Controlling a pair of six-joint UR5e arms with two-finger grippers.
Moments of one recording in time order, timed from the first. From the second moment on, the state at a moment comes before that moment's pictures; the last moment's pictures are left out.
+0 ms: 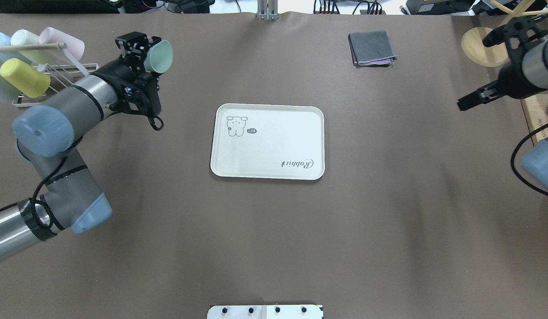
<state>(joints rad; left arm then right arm) -0.67 -1.95 -1.57 -2.75 -1.27 0.64 1.09 -1.44 1.96 -1.48 2.04 0.30</state>
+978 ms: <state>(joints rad) -0.43 -2.18 -1.33 -2.88 -1.16 0.02 1.55 -1.60 1.86 -1.72 2.28 0.00</state>
